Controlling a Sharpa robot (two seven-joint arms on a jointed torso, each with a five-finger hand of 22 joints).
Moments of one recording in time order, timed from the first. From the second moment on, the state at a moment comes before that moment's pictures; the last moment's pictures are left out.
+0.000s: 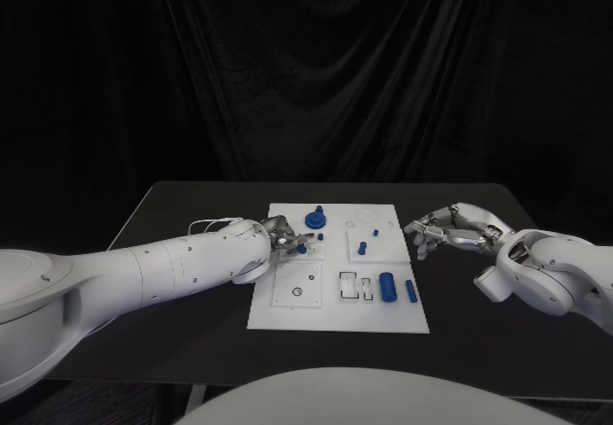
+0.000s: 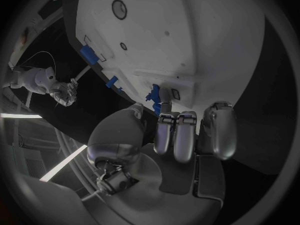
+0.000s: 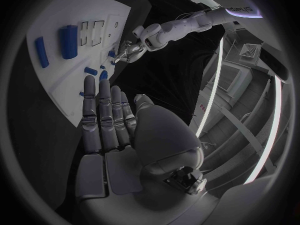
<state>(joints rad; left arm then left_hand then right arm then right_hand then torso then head) 1.04 -0.52 -0.21 1.10 -1.04 -0.28 -0.33 0.83 0.08 0.02 0.29 0.16 0.97 0.04 0.30 1.24 1.47 -0.01 1.57 1.31 1.47 -0.06 1.57 1.31 0.05 1.44 0.05 1.38 1.31 1.16 -1.01 -0.25 1.52 -0.52 -0.15 0.26 1.43 0.20 -0.06 0.29 0.53 0.86 0.19 0.15 0.14 0.80 0.13 0.81 0.36 0.95 0.08 0.65 0.44 0.17 1.07 0.19 0.10 0.90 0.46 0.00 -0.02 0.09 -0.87</state>
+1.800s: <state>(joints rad) 1.03 -0.57 -0.21 1.15 -1.07 -0.37 -0.26 1.13 0.08 -0.01 0.29 0.38 0.95 0.01 0.46 1.31 1.47 -0.05 1.57 1.31 1.47 -0.09 1.57 1.31 0.05 1.46 0.03 1.43 1.31 1.16 -1.01 -0.25 1.52 -0.52 -0.15 0.25 1.43 0.20 -0.06 0.29 0.53 0.86 0.19 0.15 0.14 0.80 0.13 0.81 0.36 0.95 0.08 0.65 0.44 0.17 1.07 0.19 0.10 0.90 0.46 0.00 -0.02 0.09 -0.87</state>
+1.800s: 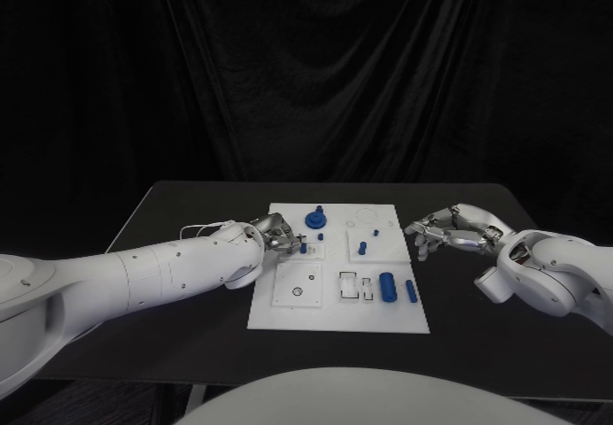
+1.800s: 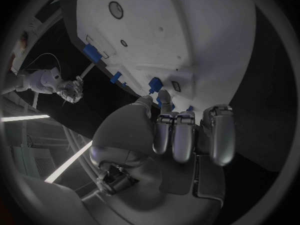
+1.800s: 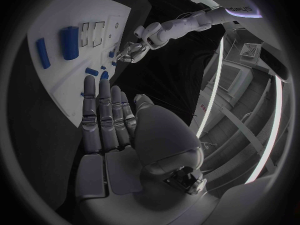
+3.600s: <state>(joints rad) 1.18 -0.43 -0.21 0.84 -1.15 -0.04 -0.34 1.12 0.10 -0.06 0.29 0.21 0.96 0.03 0.34 1.17 1.47 -0.04 1.57 1.31 1.47 -0.09 1.57 1.31 0.03 1.47 0.02 1.45 1.31 1.16 -0.99 -0.25 1.51 -0.52 -0.13 0.25 1.43 0.20 -0.06 0.29 0.53 0.86 0.19 0.15 0.14 0.80 0.13 0.81 0.36 0.95 0.09 0.65 0.44 0.17 1.06 0.19 0.10 0.90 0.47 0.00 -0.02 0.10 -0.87</state>
